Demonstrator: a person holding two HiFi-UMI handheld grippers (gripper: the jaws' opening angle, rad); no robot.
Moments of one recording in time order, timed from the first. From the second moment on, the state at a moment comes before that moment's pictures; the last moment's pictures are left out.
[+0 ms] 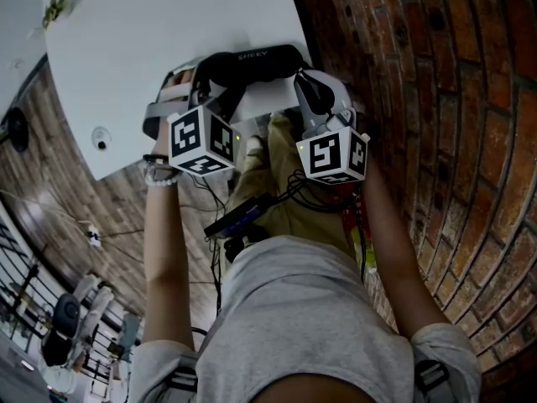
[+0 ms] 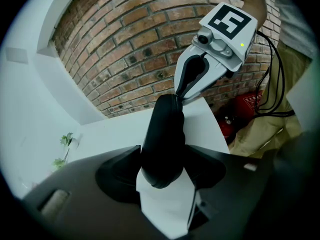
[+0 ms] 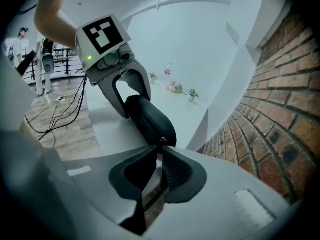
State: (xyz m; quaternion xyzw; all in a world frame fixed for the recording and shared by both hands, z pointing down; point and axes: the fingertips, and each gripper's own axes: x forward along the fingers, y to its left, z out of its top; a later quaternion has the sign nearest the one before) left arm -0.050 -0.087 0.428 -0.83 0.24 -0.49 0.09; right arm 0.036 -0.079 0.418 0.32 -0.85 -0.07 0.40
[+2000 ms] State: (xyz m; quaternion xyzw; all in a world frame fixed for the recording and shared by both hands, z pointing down) left arm -0.051 -0.088 0.429 -0.83 0.24 -0.49 0.09; right arm 0.027 -0.080 0.413 0.34 -0.89 0.09 0.29
